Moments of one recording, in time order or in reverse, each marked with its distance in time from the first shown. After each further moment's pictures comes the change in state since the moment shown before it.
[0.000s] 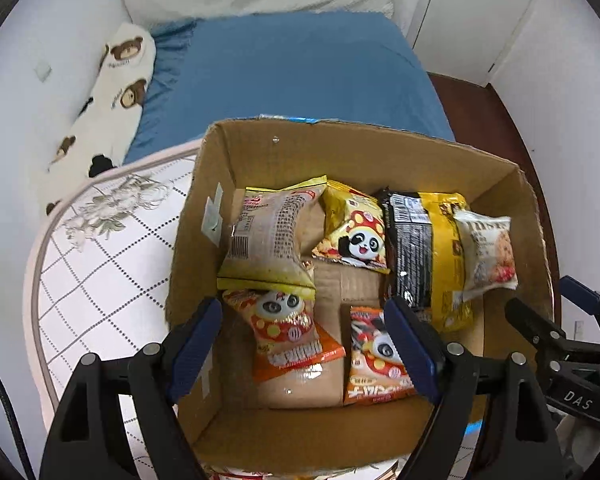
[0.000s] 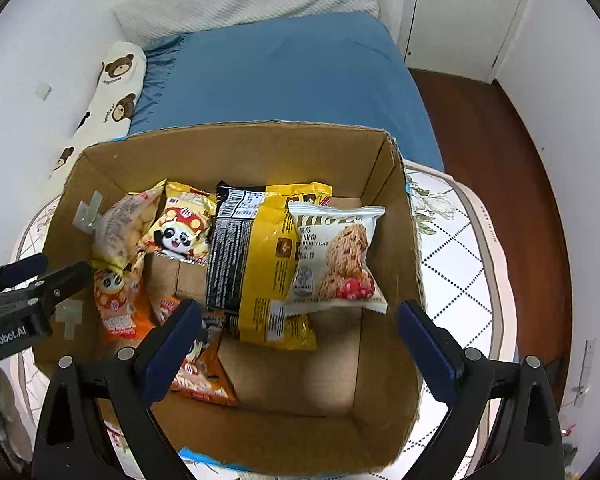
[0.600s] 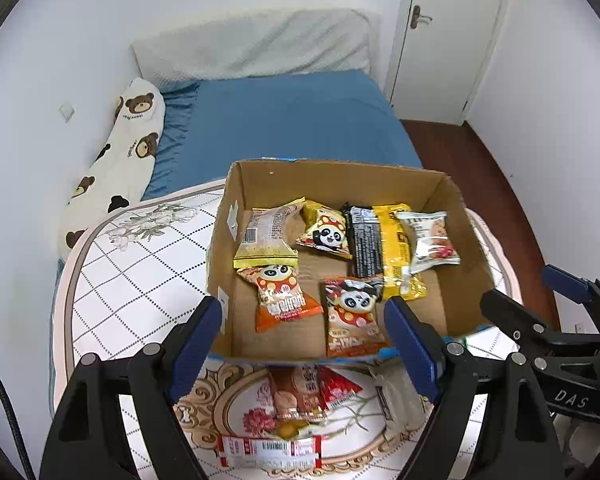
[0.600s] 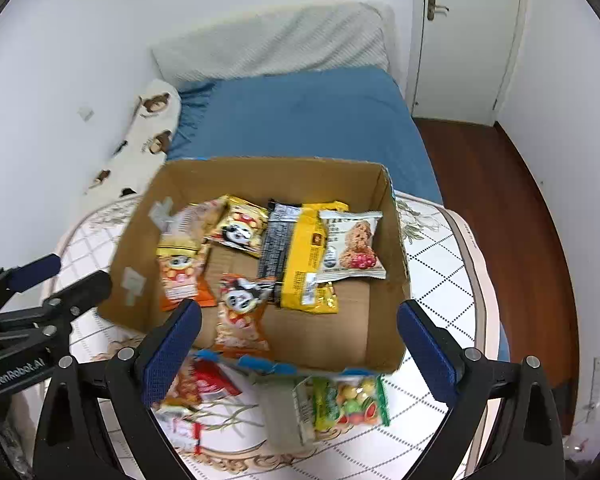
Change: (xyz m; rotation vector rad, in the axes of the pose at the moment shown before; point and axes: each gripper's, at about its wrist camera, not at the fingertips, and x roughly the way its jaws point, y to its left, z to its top) left arm -0.116 -0.011 -0.085 0.038 -0.234 -0.009; right arm -0.121 0.016 -0.073 -0.032 -0.210 0.071
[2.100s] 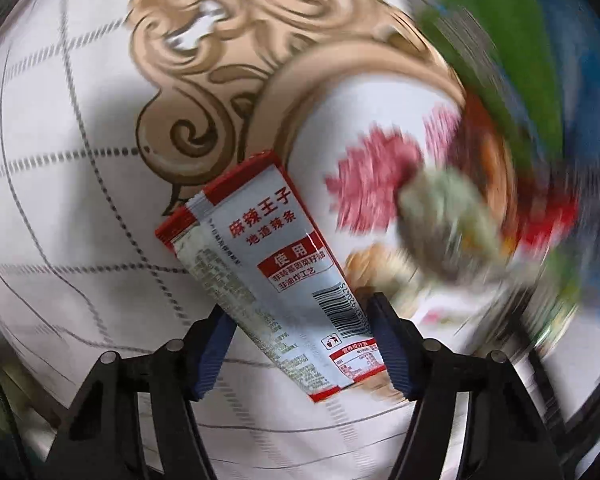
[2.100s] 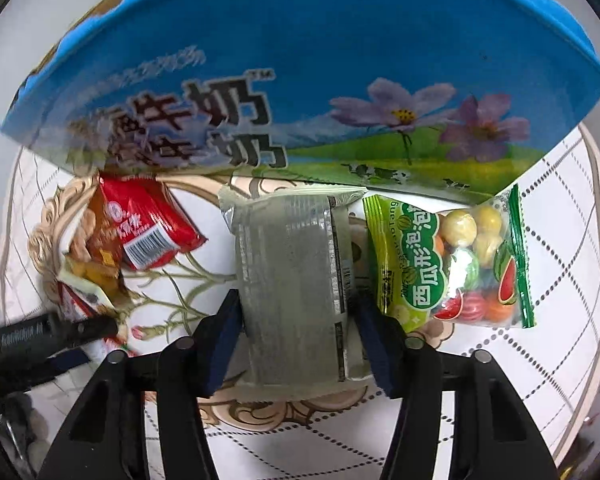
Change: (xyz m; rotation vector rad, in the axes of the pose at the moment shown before) left arm 0.161 0.071 -0.215 -0.644 0.579 0.024; right arm 0.164 -0.001 -0.155 -0.028 0.368 0.067
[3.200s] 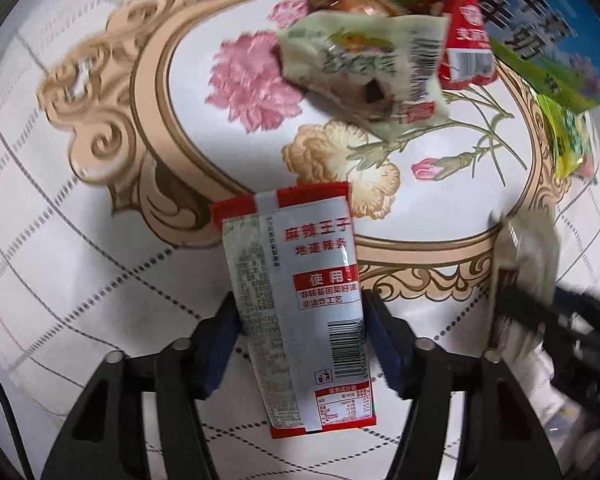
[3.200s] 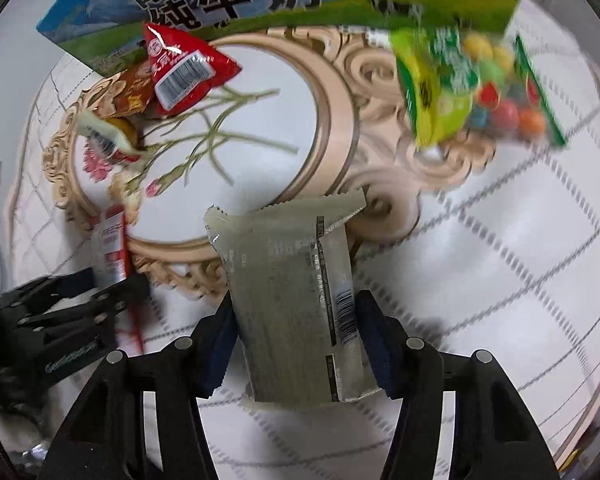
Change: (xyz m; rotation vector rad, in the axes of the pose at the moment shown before) left arm 0.011 -0.039 -0.057 0.449 -0.043 0.068; right arm 0.014 0.029 -0.085 0.088 0.173 0.148
